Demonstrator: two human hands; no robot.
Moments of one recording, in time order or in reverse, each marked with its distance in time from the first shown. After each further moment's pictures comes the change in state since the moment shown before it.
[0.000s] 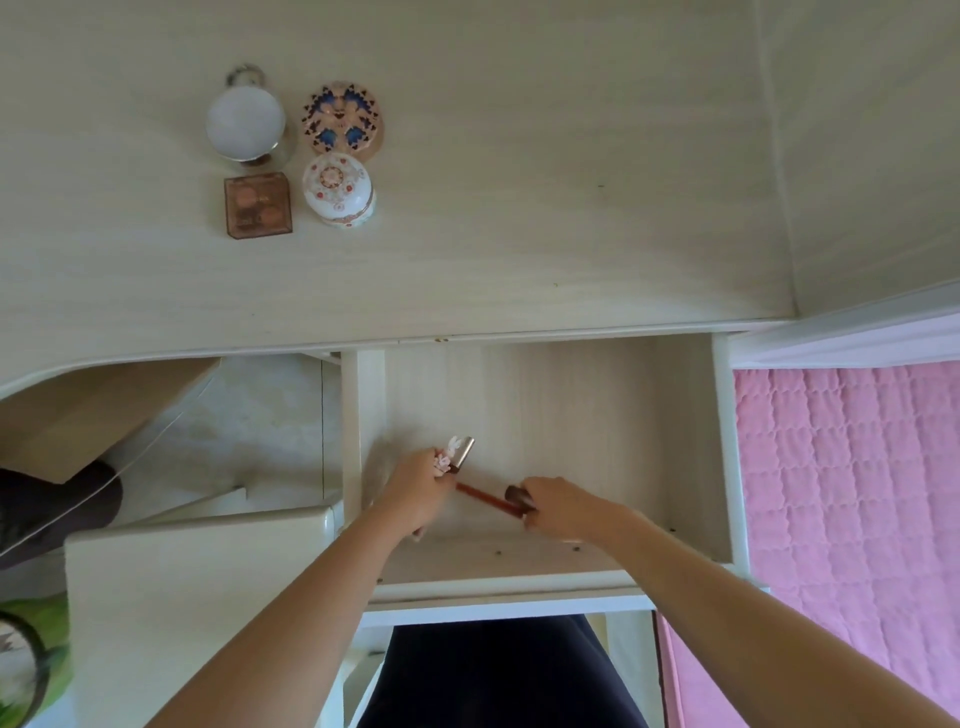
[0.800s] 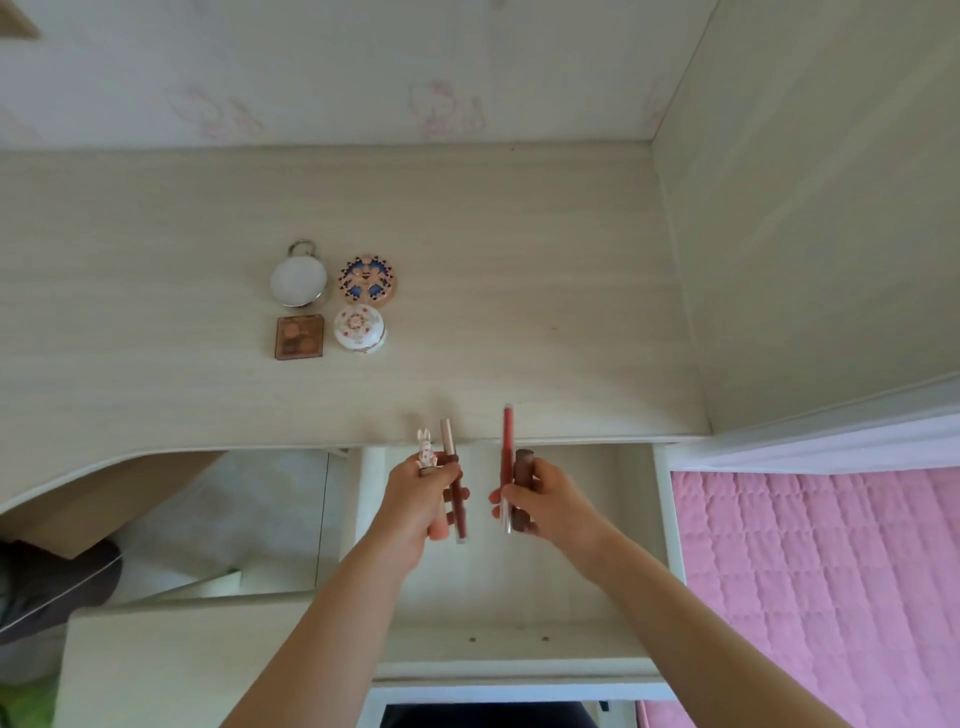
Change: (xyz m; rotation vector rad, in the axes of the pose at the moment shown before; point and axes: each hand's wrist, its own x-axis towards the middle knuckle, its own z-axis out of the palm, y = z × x) left_hand -0.057 0.118 -0.068 -1.016 0.145 -0.062; right_hand -0.100 -0.048 -0.107 1.110 0.370 -0.146
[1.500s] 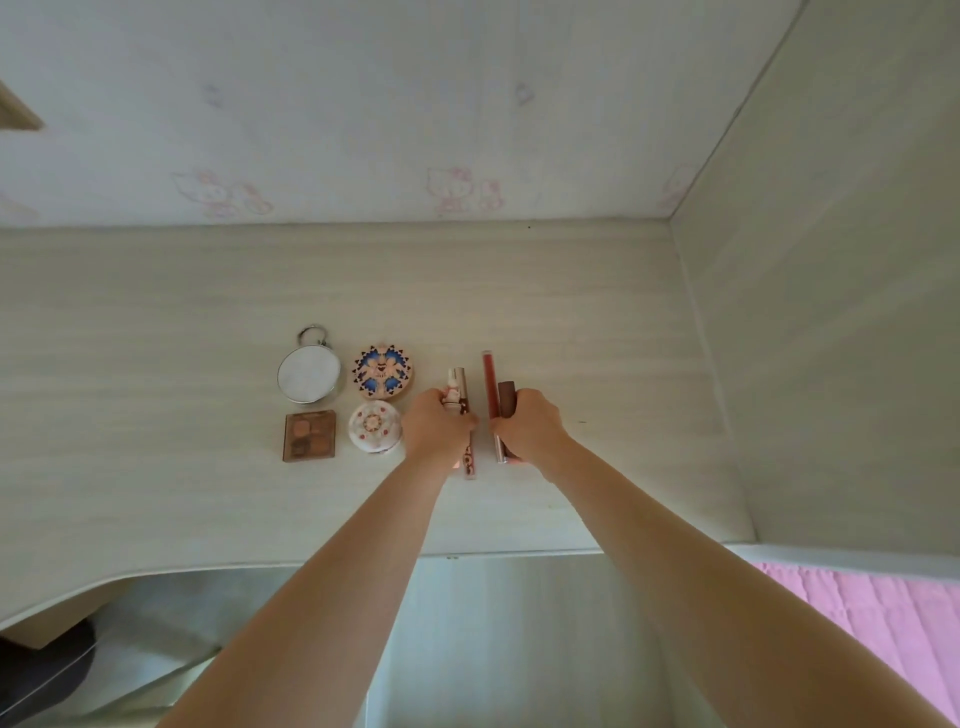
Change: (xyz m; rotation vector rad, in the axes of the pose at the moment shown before) left_hand 0.106 0.147 0.027 0.564 0.204 0.340; right_hand 0.126 -0.161 0.020 -0.586 0.313 -0.098
